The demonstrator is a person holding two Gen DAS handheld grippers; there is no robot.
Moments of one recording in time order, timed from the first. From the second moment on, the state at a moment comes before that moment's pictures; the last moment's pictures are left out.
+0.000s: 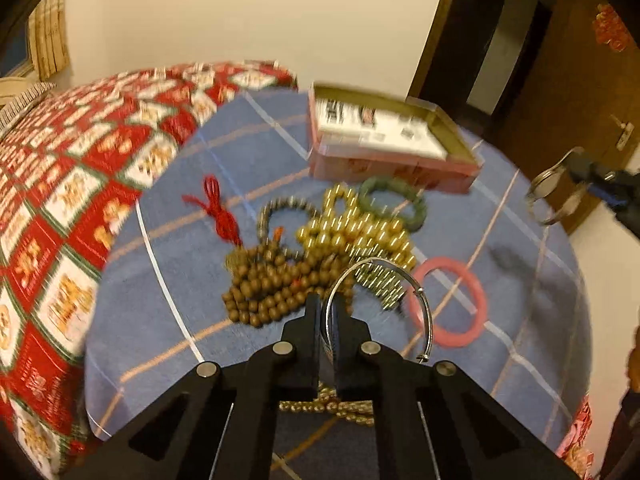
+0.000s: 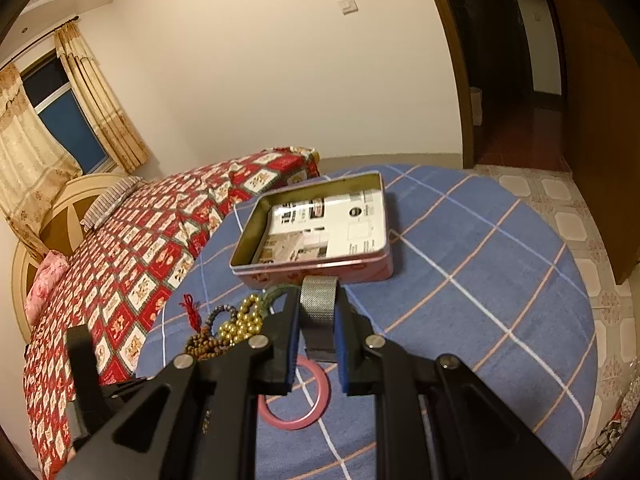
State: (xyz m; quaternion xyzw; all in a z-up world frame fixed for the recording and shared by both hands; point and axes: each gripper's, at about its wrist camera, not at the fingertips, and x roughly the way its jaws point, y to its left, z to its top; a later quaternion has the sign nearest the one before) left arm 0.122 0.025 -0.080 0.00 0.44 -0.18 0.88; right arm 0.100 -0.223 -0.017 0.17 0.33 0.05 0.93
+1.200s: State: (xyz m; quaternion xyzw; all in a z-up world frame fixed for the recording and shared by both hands) left arm 0.342 -0.077 -0.097 0.03 0.46 -0.15 0.87; right arm 0.291 -0.232 -0.078 0.09 0.38 0.05 0.92
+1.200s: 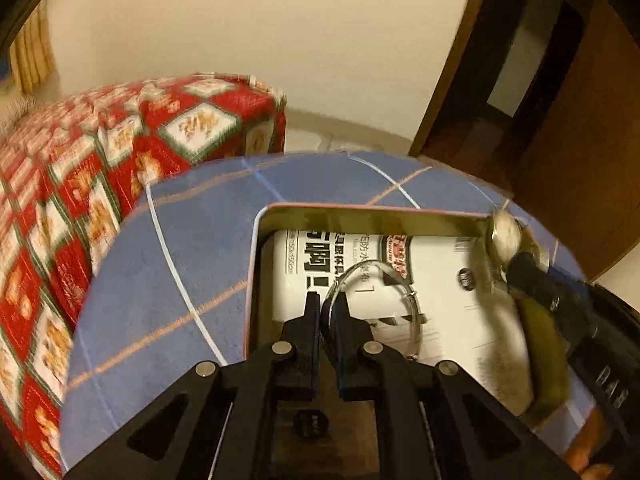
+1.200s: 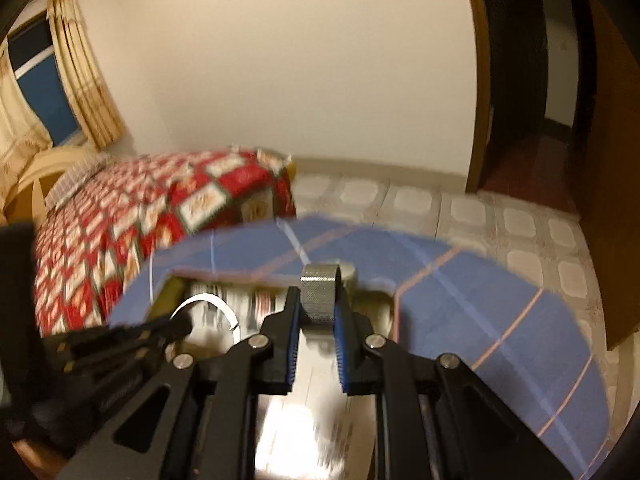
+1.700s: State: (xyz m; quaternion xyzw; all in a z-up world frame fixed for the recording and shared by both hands) left arm 0.308 -0.062 -0.051 0.05 0.44 -0.11 0.89; right arm 0.215 -0.246 -0.049 0.10 0.37 0.05 0.92
